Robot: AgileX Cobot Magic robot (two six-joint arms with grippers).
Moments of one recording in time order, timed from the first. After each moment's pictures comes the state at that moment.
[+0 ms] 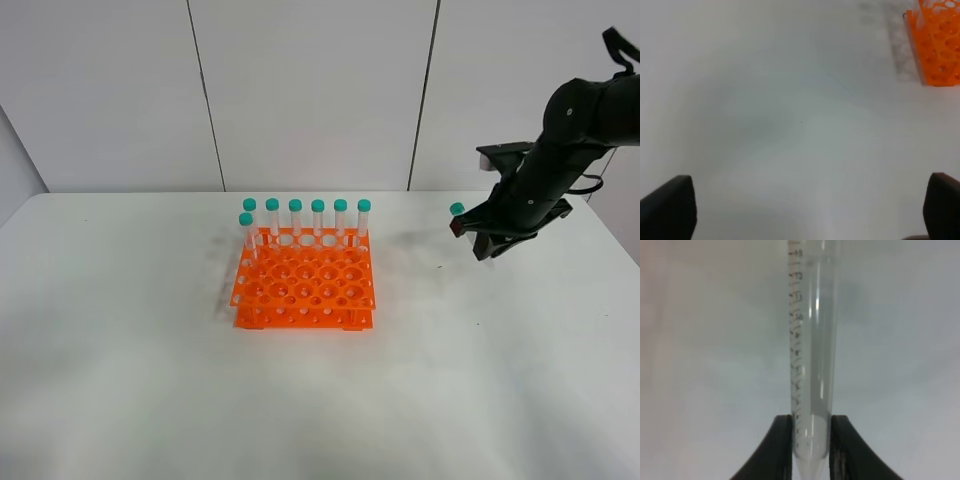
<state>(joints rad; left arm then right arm) -0.01 0.02 -0.57 -0.01 1.16 0.02 0.09 1.86 -1.32 0.10 0.83 -0.30</state>
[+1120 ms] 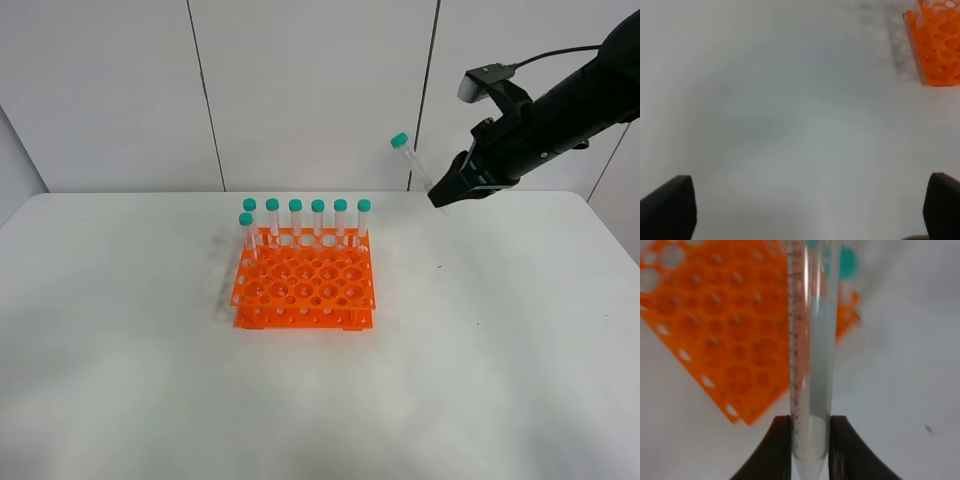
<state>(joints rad) -0.01 0.02 -0.57 -0.01 1.16 0.02 0.10 1.70 -1.32 0.68 0.87 -1.10</state>
